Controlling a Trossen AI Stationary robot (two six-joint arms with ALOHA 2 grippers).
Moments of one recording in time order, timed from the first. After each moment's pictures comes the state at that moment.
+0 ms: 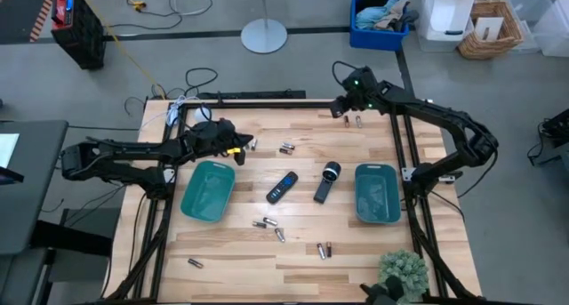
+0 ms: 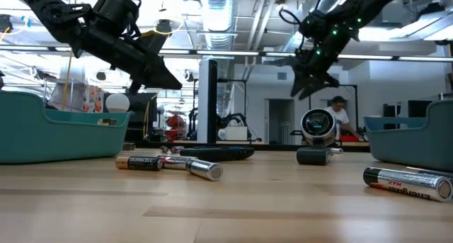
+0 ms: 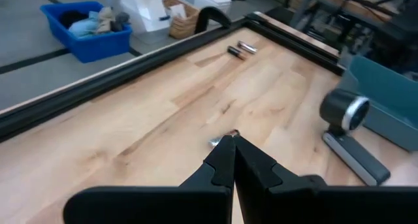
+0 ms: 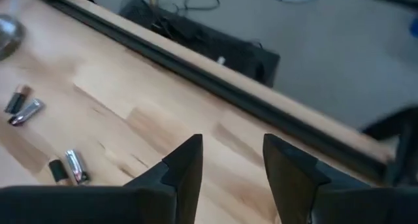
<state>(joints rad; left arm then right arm) 0.40 1.15 0.46 0.37 -0.10 -0.28 -0.76 1.43 1.05 -0.38 0.04 0.23</state>
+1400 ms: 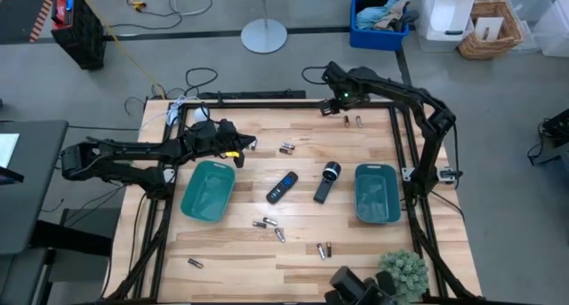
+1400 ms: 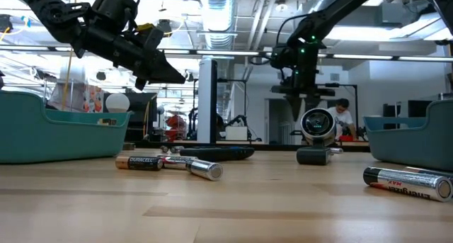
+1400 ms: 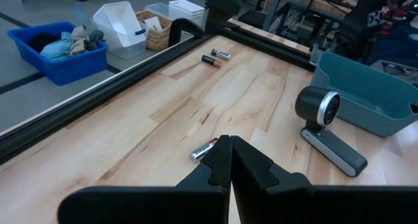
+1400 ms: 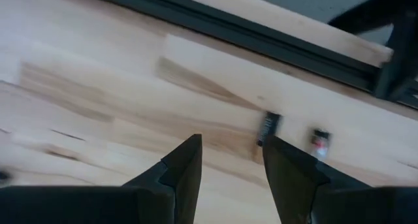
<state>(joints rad) 0.40 1.15 0.46 0.42 -0.02 -0.19 -0.76 1.85 1.48 -0.94 0.13 0.47</state>
